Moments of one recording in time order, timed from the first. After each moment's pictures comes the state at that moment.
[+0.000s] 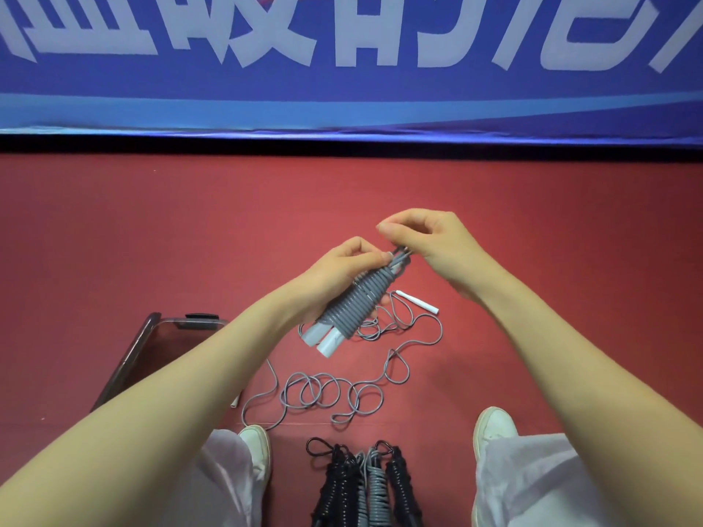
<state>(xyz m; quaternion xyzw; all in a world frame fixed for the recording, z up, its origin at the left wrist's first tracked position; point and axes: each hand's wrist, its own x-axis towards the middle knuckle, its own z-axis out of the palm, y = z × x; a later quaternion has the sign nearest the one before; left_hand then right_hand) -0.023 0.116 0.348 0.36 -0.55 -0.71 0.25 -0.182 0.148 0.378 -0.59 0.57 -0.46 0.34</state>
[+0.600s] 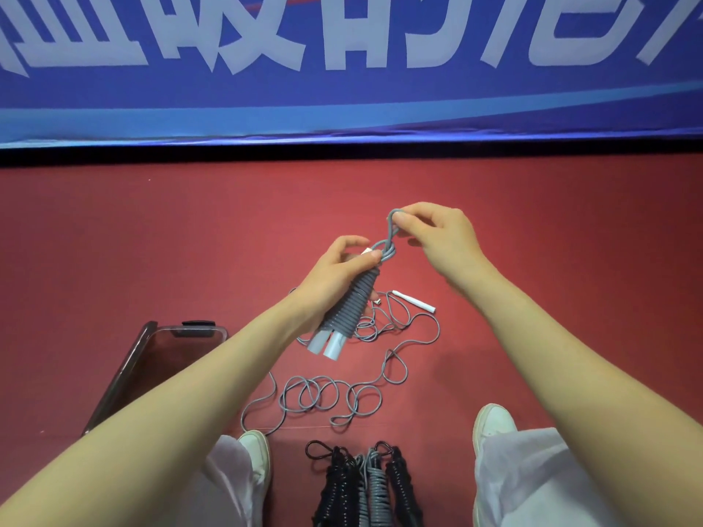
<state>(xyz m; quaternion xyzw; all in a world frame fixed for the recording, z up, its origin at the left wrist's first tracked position) -0.035 0.119 0.339 0.39 -0.55 -0.67 0.32 -0.199 0.143 0.371 -0.54 0.61 -0.51 0.27</state>
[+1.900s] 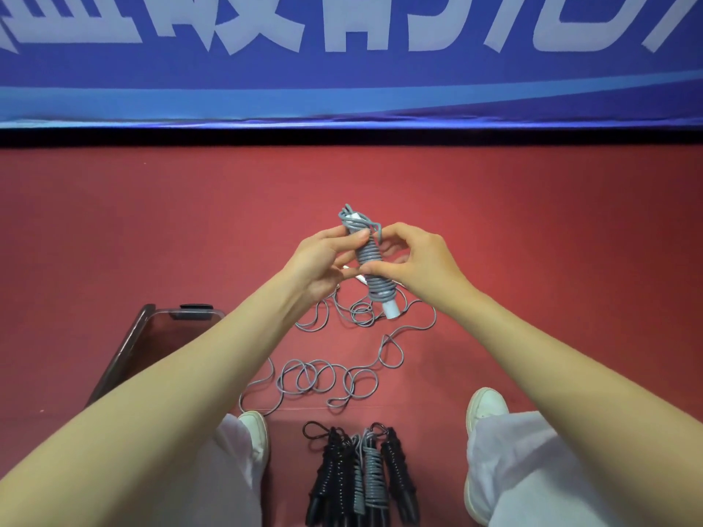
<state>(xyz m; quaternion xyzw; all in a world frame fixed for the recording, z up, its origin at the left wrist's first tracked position) -0.036 0.104 0.335 0.39 -0.39 -0.75 0.36 -0.182 0.162 0.332 -0.64 0.61 -0.41 0.22</state>
